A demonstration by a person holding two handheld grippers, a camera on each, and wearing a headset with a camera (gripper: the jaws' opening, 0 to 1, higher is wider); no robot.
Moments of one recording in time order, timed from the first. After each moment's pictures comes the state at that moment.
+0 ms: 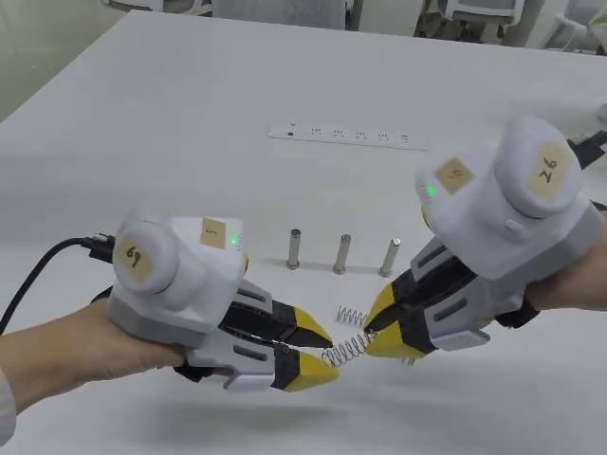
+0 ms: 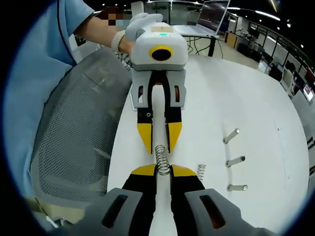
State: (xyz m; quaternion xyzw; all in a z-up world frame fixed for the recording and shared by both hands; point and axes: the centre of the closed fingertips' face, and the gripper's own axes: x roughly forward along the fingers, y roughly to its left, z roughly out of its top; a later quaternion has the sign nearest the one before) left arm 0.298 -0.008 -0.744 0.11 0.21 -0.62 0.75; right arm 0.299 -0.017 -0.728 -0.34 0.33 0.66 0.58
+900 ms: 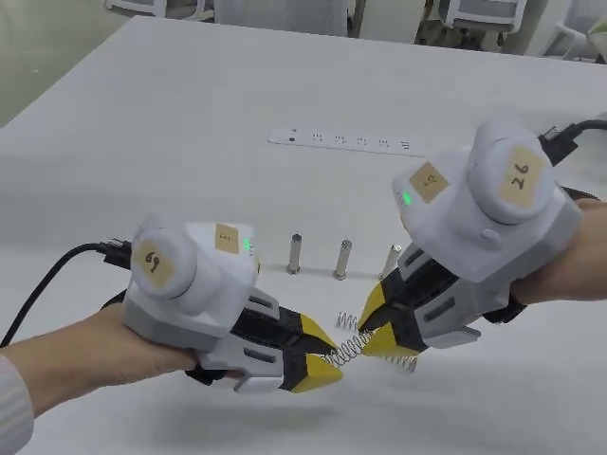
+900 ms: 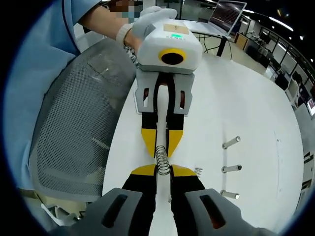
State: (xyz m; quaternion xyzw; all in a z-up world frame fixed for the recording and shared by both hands) left arm 0.303 -0.014 -0.746 0.11 0.22 -0.61 0.75; right arm 0.299 -0.013 -0.725 -0.39 0.32 0.67 0.55
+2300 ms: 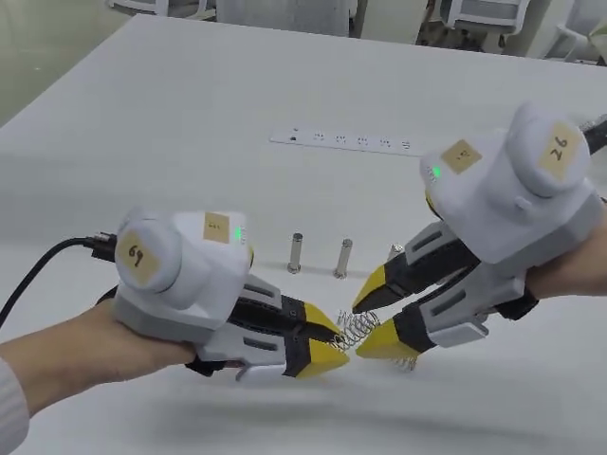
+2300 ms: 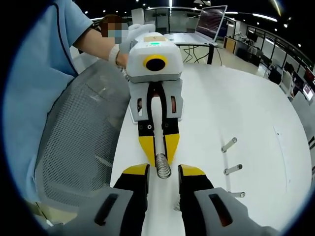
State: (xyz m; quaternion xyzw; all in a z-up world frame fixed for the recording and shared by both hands) left arm 0.306 -0.017 -0.727 0.10 0.18 -0.61 0.76; right arm 0.300 -0.007 -0.711 -0.31 0.31 0.68 0.59
